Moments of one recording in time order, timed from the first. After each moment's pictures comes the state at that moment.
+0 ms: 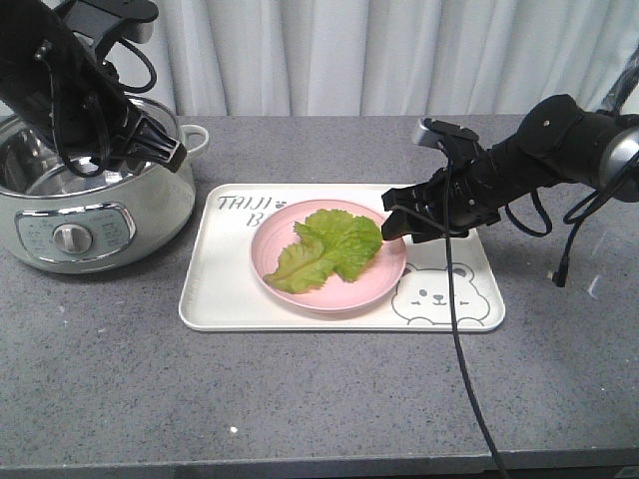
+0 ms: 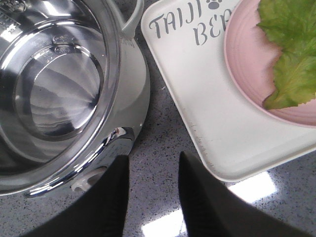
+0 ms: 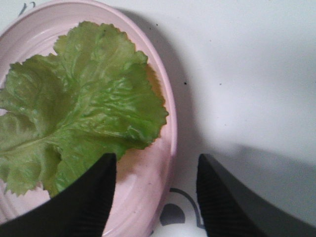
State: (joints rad) left arm -0.42 1.62 -1.74 0.20 1.26 -0.04; right arm 0.13 2.00 -1.57 0.63 0.86 -0.44
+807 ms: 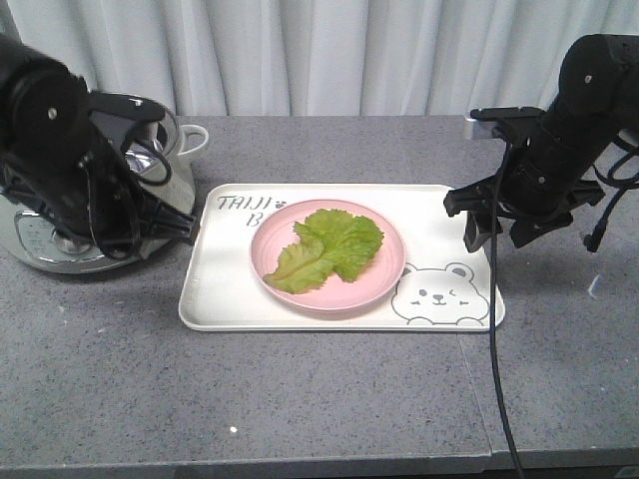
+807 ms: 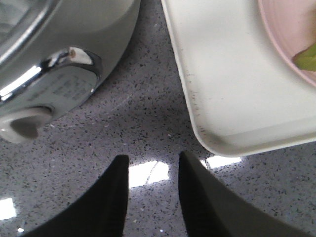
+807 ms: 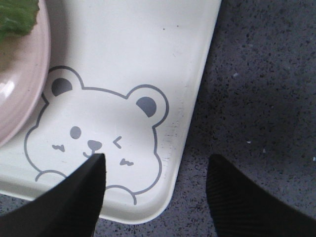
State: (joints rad) left arm -0.42 1.62 -1.44 0.20 1.14 -0.29; right arm 0.13 1.87 -1.65 0.10 1.21 -0.08
